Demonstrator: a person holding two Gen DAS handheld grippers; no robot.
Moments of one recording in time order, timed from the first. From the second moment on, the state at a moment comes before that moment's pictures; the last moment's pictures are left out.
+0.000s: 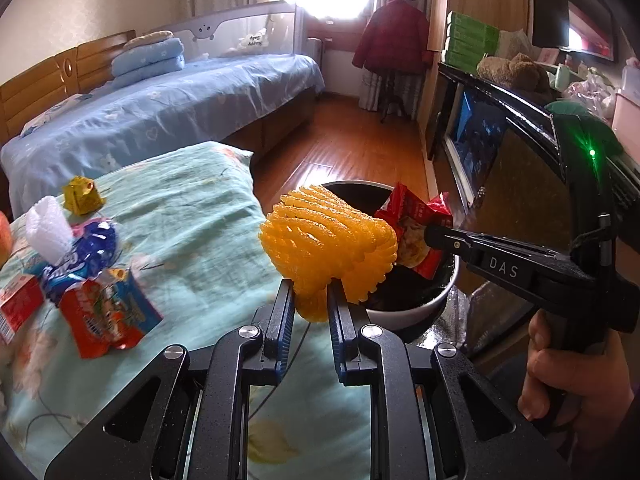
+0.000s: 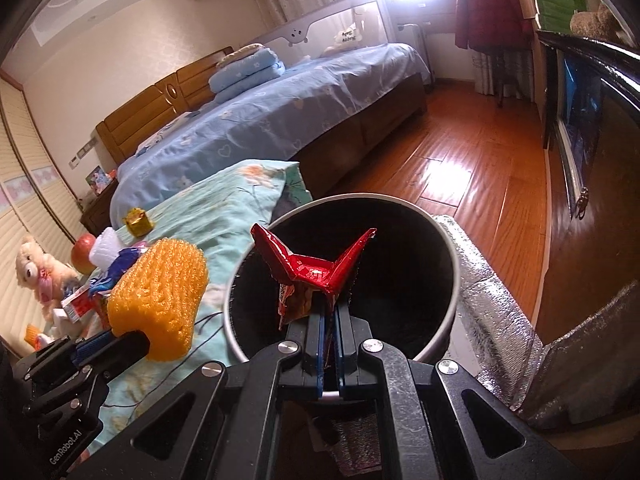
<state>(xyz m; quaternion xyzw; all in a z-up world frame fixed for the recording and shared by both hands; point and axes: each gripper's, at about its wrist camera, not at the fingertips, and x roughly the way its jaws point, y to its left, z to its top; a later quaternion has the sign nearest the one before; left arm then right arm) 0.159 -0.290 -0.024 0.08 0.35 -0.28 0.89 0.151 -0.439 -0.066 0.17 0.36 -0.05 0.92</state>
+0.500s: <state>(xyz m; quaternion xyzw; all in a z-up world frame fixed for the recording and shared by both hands) 0.182 -0.320 -0.033 0.09 0.38 -0.28 0.88 0.177 -0.464 -0.078 0.19 0.38 -0.06 0.90</state>
